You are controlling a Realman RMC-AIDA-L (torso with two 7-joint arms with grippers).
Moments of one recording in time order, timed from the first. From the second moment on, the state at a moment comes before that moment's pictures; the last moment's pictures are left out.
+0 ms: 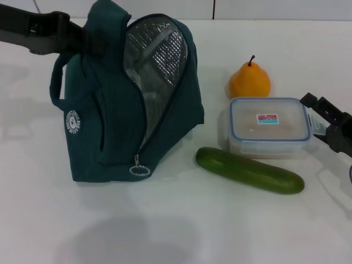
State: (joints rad) left arm -0.63 -1.94 0.71 1.27 2.13 1.89 -2.75; right arm 0.47 2.03 -1.28 0.00 -0.77 -1.33 1.72
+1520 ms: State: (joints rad) left arm -0.63 -1.94 0.72 1.27 2.13 1.89 -2.75; right arm 0.47 2.03 -1.30 -0.01 -0.77 -1.35 1.71
